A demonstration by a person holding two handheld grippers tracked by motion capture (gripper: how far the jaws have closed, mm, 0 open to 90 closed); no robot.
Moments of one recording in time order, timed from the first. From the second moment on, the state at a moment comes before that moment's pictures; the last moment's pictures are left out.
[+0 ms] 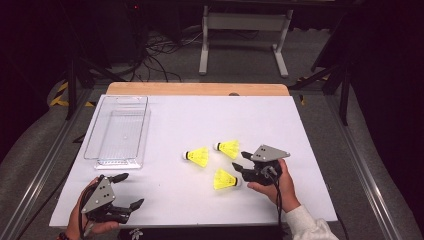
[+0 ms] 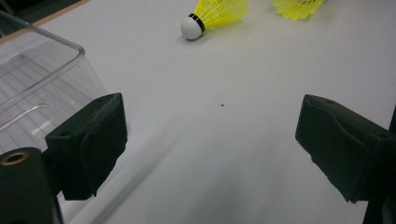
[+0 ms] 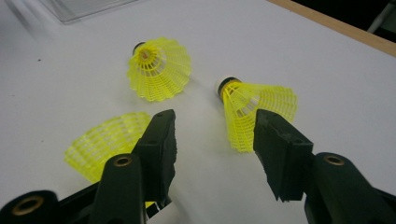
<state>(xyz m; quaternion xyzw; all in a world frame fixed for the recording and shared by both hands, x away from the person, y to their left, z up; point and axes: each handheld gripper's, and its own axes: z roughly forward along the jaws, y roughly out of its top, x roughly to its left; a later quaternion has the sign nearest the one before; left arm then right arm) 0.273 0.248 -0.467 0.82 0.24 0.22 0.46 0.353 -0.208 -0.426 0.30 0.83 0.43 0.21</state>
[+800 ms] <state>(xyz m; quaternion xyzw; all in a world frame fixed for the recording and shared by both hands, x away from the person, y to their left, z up) 0.278 0.250 -0.466 0.82 0.24 0.22 0.47 0.397 -0.186 -0.451 0.31 0.85 0.38 0.18</state>
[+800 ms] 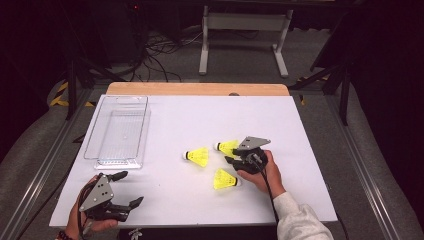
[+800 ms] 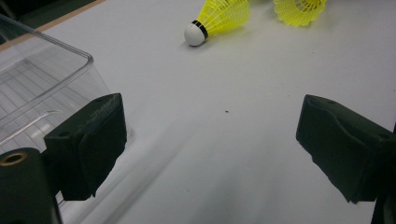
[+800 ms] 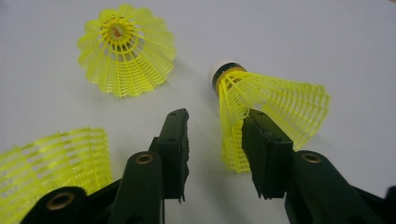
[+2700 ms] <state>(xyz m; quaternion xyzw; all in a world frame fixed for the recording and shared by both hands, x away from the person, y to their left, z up) 0.281 0.247 -0.469 0.83 0.24 0.20 0.46 0.403 -0.153 -0.448 0.23 0.88 0.40 0.11</state>
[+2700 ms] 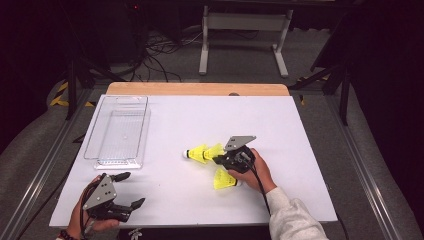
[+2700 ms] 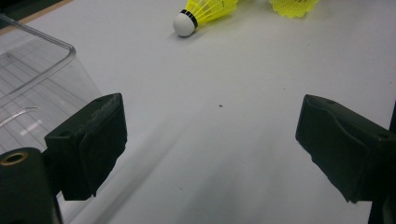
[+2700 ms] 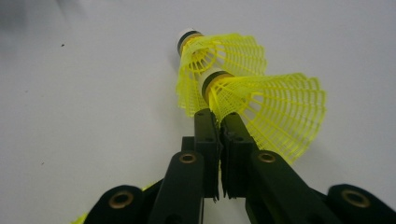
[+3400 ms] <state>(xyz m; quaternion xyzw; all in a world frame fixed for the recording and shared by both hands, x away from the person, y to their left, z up) 0.281 0.246 -0.469 0.83 0.23 0.21 0.46 0.400 -0.166 -0.438 0.26 0.87 0.41 0.10</state>
